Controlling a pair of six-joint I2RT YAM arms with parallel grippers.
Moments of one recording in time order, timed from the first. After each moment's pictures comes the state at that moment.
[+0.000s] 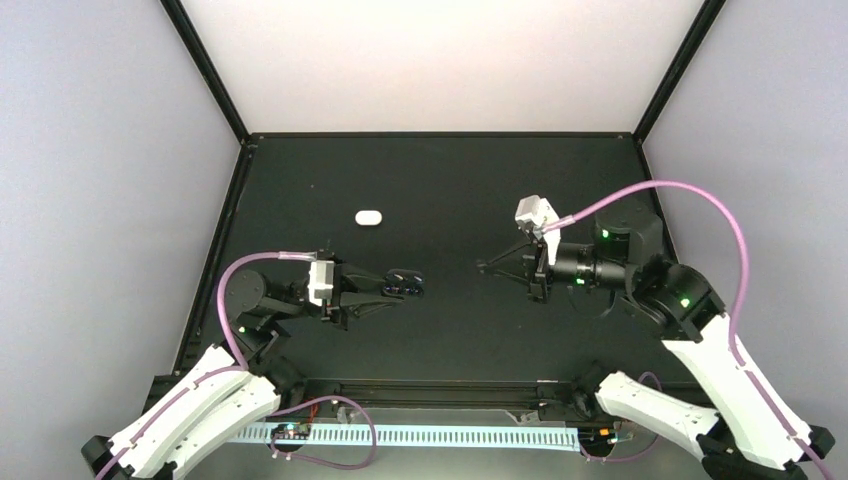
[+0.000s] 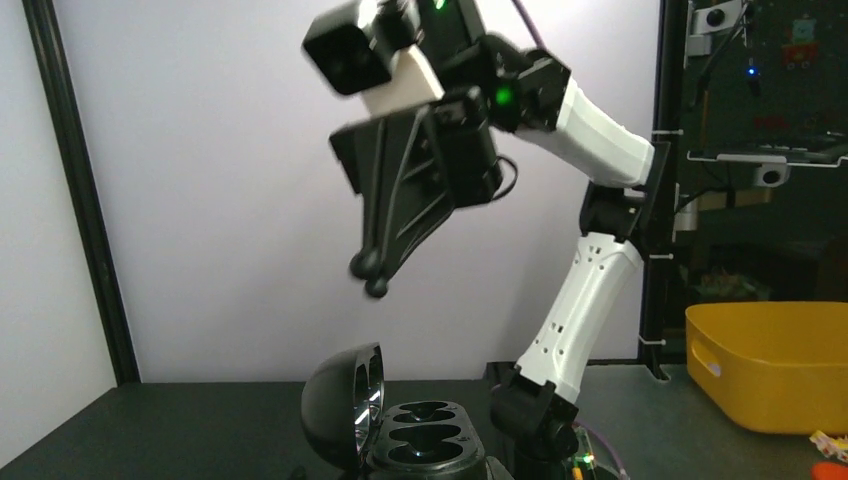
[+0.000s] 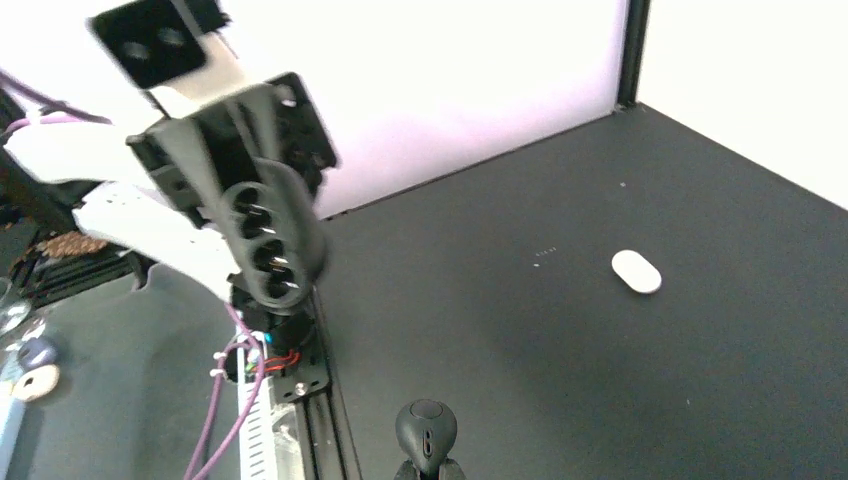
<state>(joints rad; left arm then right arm) -0.66 0.55 0.55 0.34 0.82 -0.21 0.66 0.85 1.23 -0.74 -0.58 0.04</state>
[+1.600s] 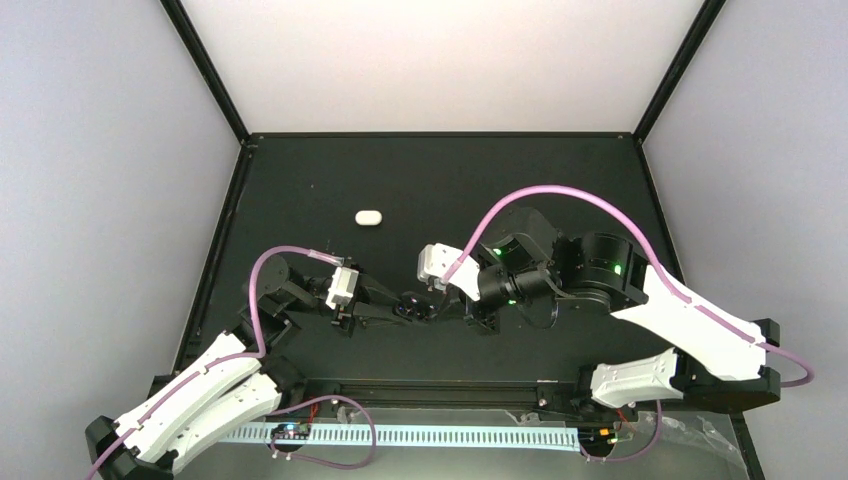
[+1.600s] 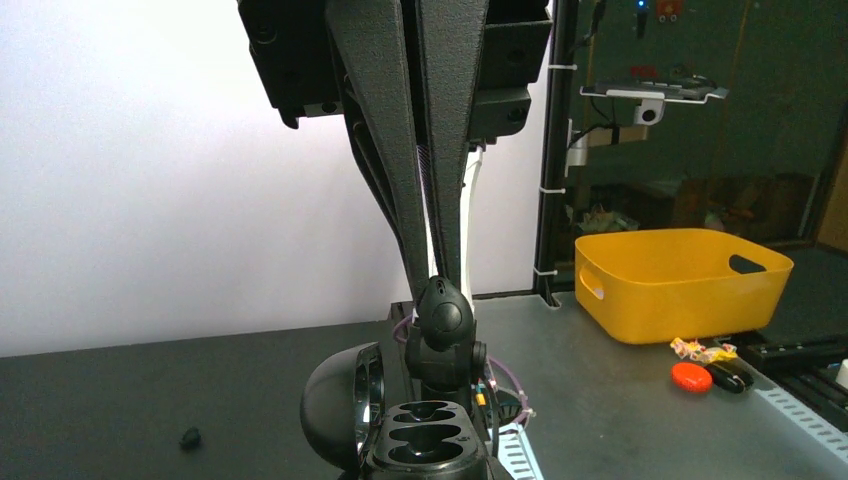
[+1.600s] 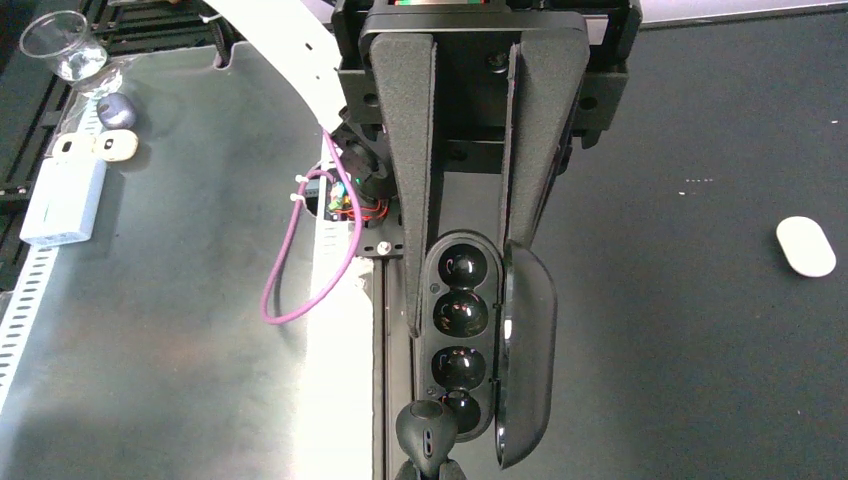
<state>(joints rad) -0.68 0.65 0.57 0.28 1.04 -0.16 1.22 1.24 1.69 -1.14 -0.29 -0.12</state>
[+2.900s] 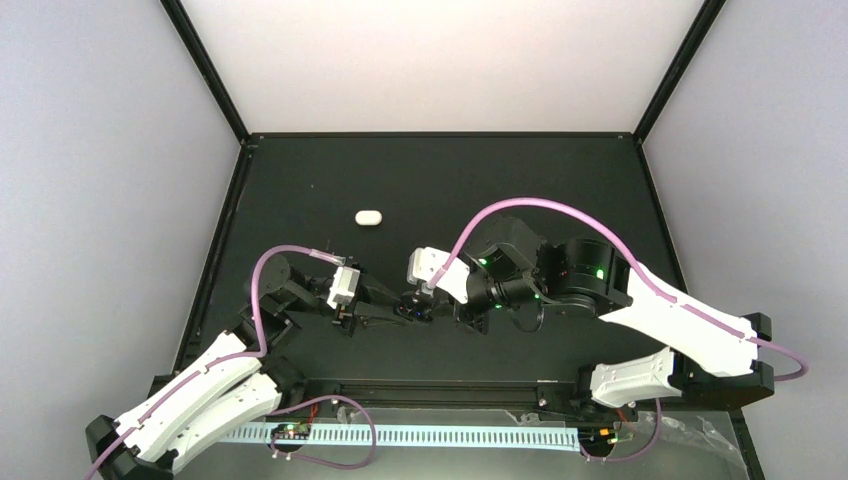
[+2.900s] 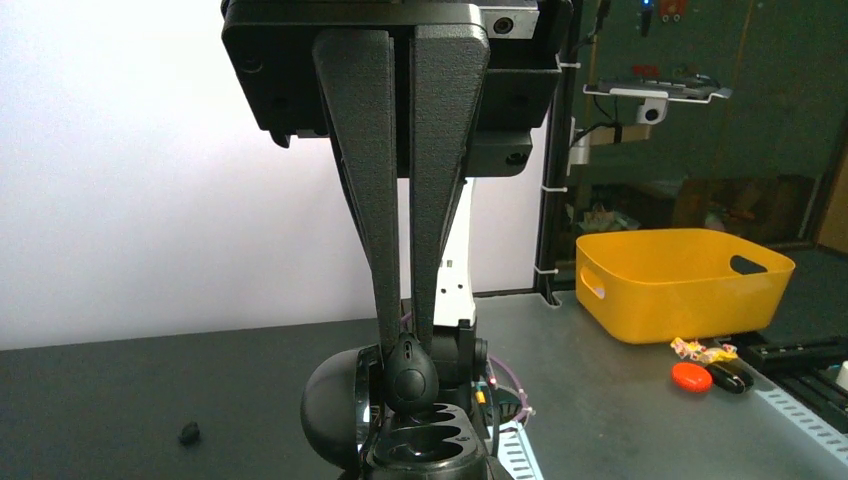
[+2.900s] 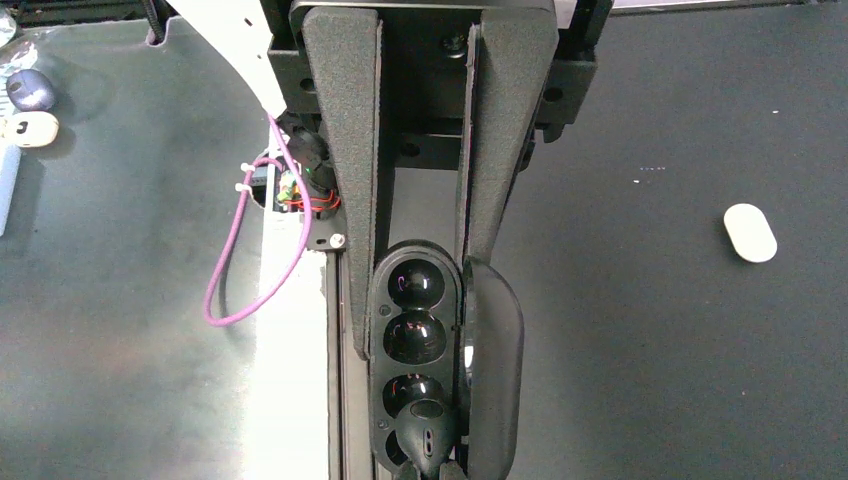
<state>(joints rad) -0.68 0.65 0.57 0.28 1.03 -0.16 1.26 1.27 1.65 -1.10 -0.16 -0.13</state>
